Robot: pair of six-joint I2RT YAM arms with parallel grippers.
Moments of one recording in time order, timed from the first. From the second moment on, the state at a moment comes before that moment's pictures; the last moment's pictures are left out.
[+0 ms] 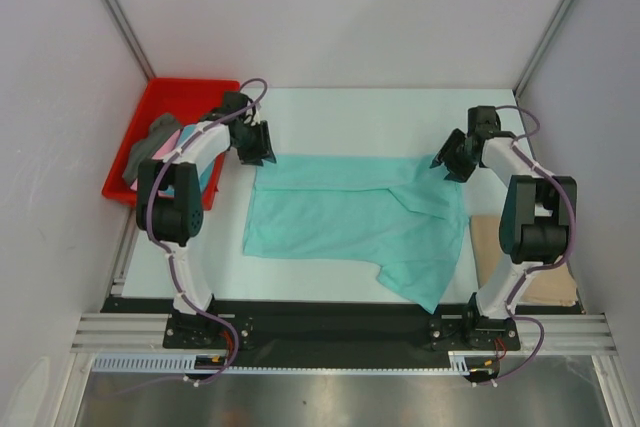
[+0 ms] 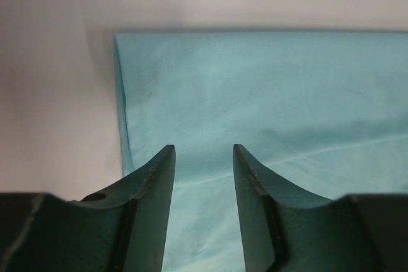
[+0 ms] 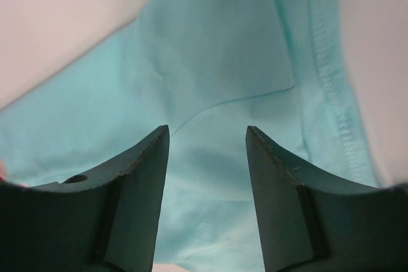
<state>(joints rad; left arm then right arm) -0.15 1.97 1.51 -0.62 0.23 -0.29 -0.02 1.79 1.26 -0.52 -0.16 0.61</state>
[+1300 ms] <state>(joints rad) -0.09 2.20 1.72 -0.63 0.25 -0.18 -0.12 1.91 1.35 -0.46 -0.25 0.48</state>
